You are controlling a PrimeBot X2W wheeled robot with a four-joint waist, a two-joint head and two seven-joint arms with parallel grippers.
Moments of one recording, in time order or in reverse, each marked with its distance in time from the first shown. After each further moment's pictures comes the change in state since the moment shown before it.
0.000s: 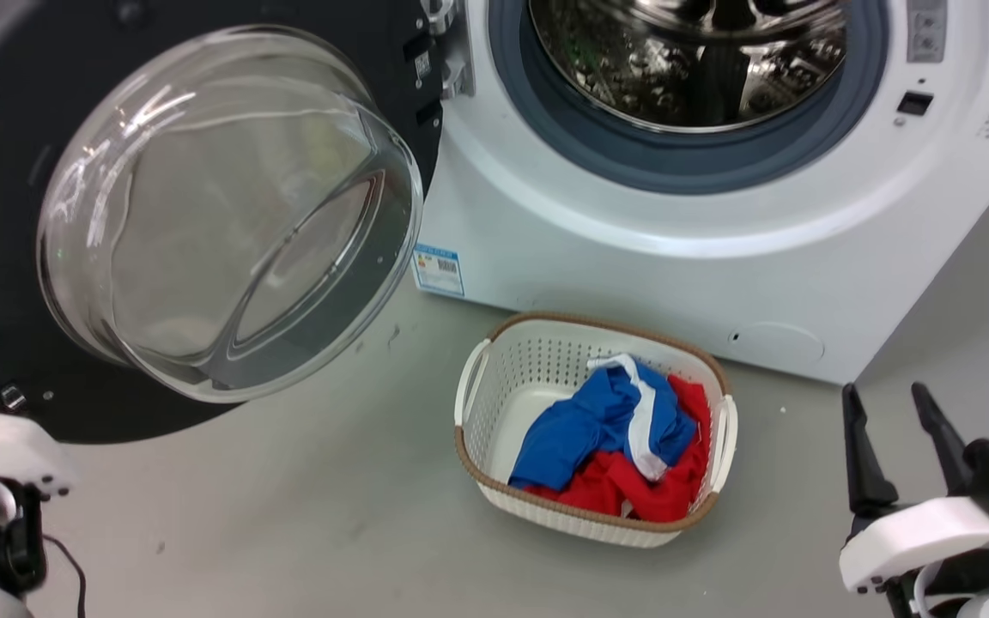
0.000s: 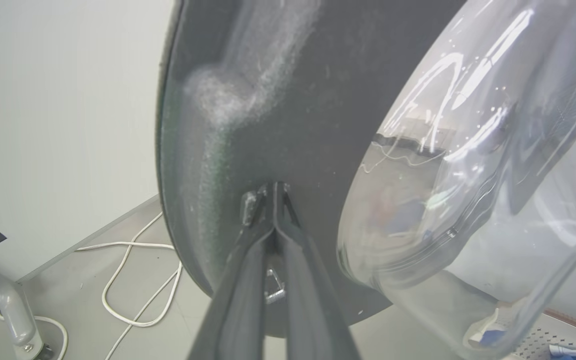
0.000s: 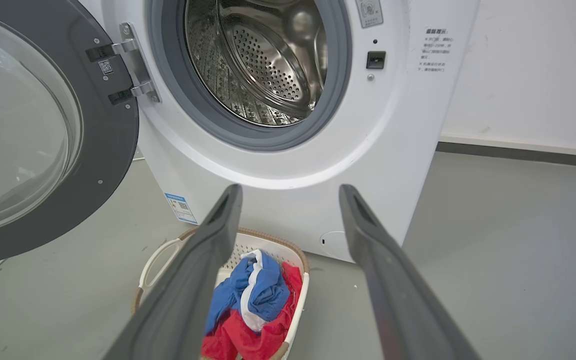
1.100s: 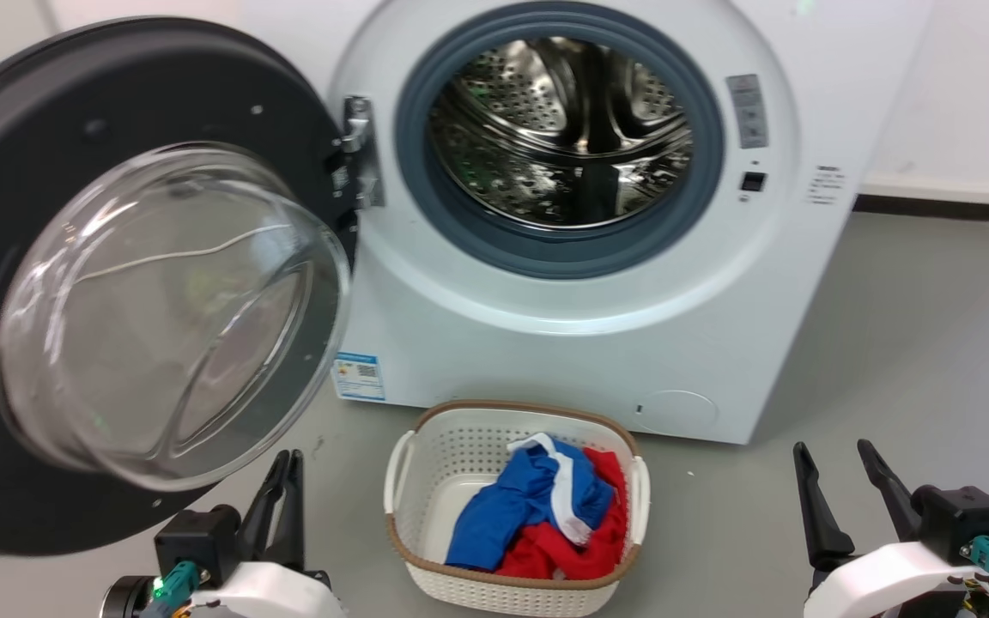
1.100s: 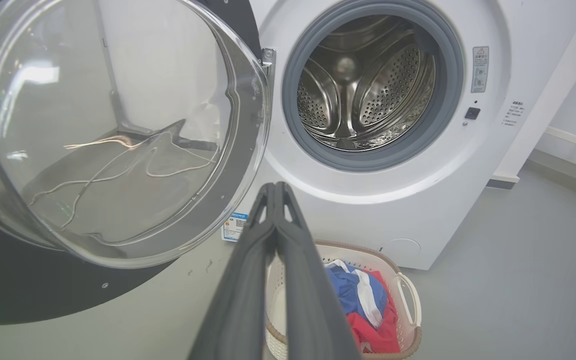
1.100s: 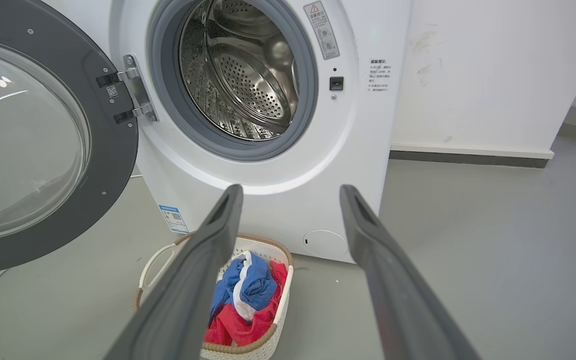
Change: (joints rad) left arm 0.397 -0.210 -0.283 -0.570 0.132 0.102 0.064; right arm 0.065 0.002 0.073 0.071 0.034 0.000 -0.018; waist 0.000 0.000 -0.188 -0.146
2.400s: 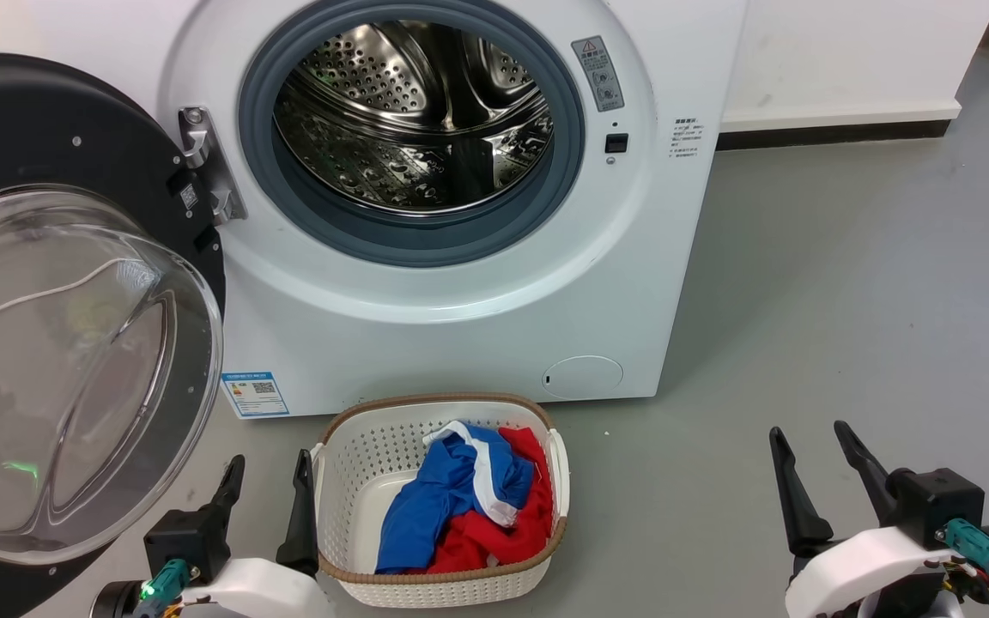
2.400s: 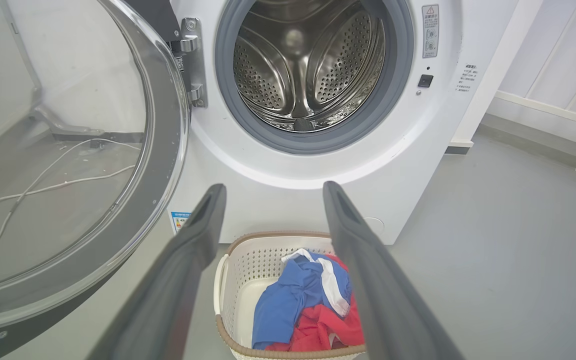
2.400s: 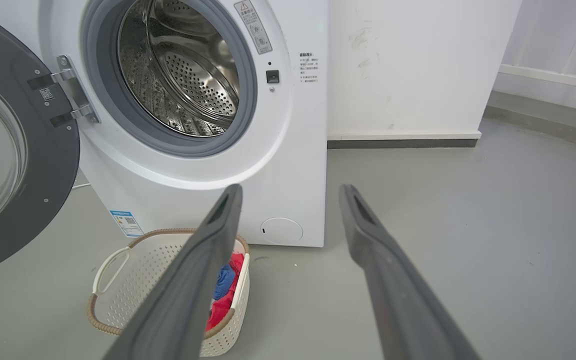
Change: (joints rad) left arm -0.030 -0.003 0.005 0.085 -0.019 0.015 -0.040; right arm -0.028 0.000 0.045 -0.014 -0.028 0.000 0.012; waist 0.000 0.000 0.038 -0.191
